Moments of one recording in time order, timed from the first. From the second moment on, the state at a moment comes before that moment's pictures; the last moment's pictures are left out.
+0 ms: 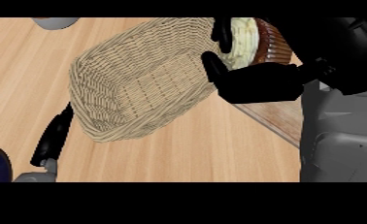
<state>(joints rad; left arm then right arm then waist) -0.02 0.27 0.02 -1.37 -0.27 0.05 0.21 -0.97 -0.01 -0.02 -1.87 0.57 0.71 0.65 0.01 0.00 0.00</state>
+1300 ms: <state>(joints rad) -0.05 0.26 0.05 -1.37 -0.29 0.01 0.22 -1.01 0.00 0.32 -1.37 0.64 0.04 0.62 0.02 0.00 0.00</state>
